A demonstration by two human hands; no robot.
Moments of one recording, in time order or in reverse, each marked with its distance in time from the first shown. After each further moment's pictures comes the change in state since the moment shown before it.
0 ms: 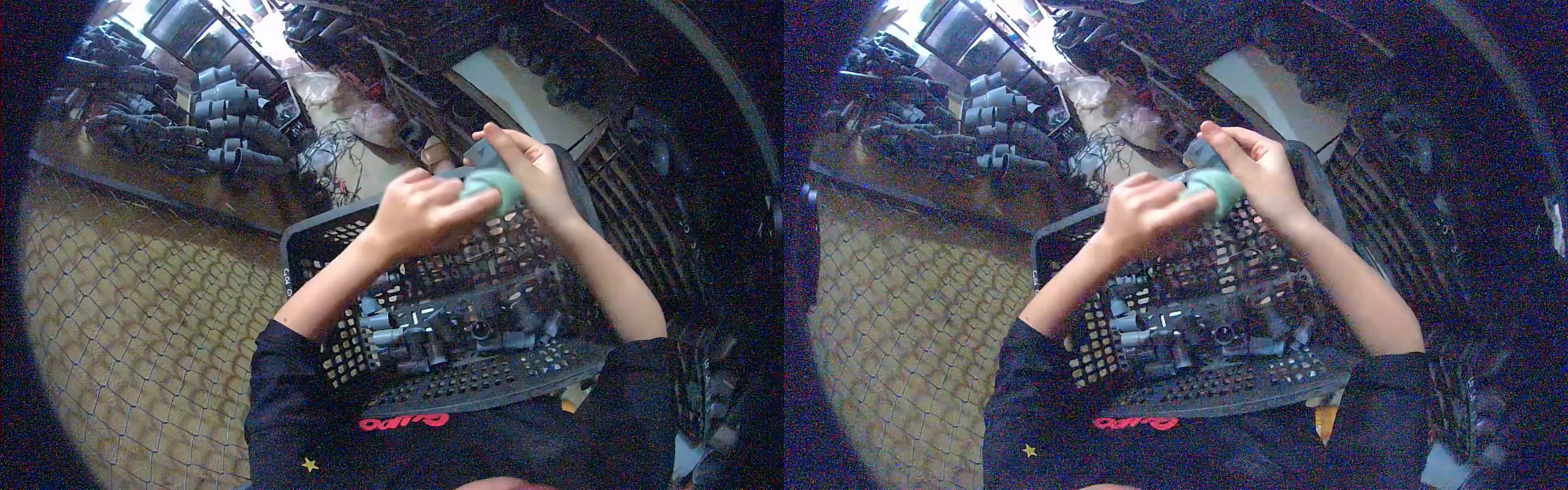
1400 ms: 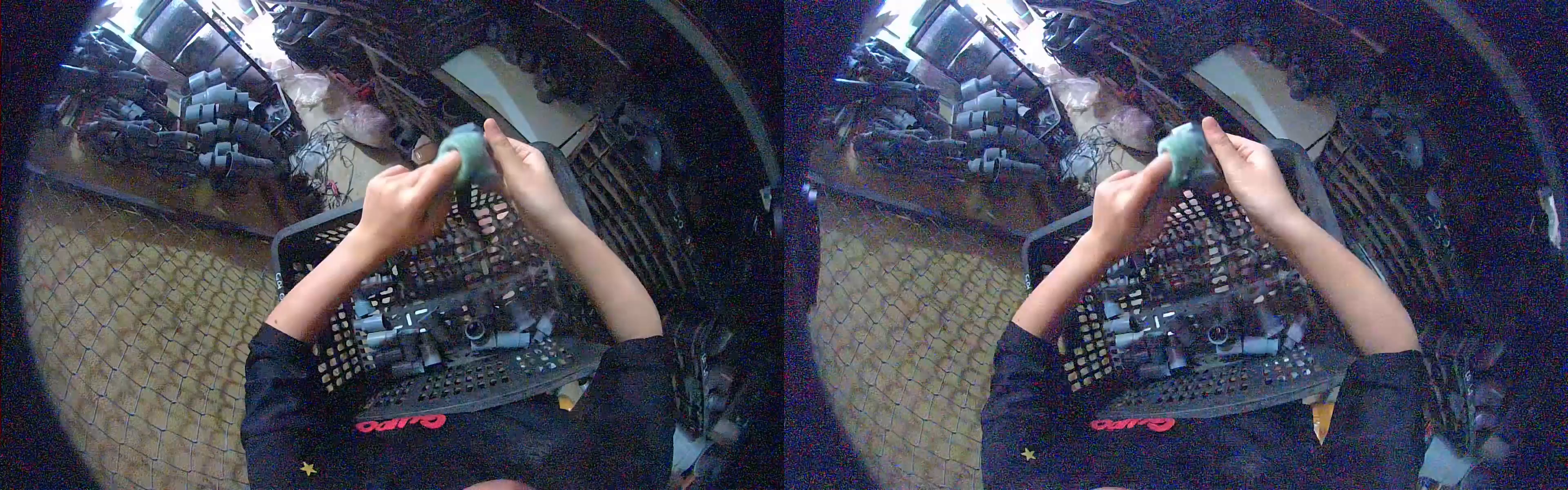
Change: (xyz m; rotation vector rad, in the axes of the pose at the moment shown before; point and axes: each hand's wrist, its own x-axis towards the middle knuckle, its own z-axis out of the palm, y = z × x) left_hand -0.005 -0.004 0.016 -0.077 0.168 -0.203; right_hand -0.003 0.002 -0.006 0.062 -0.080 0.120
